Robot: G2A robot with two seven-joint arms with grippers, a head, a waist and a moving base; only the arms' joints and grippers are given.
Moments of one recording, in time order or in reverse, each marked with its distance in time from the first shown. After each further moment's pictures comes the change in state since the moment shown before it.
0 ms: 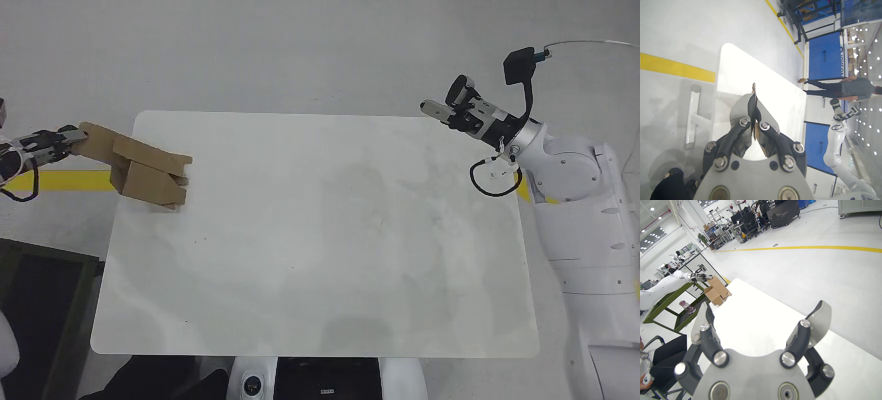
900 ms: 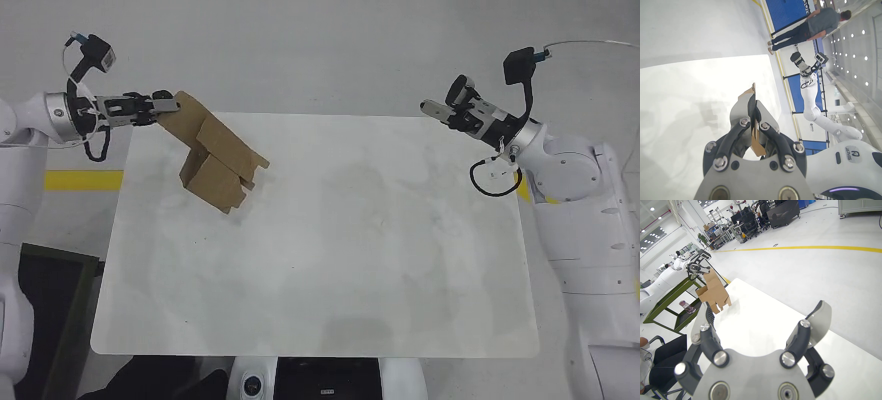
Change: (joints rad) left arm -0.014 -0.038 0.486 -0.438 -0.499 0.089 -0.089; right arm 0.000 0.000 0.000 0.000 0.000 0.000 0.000
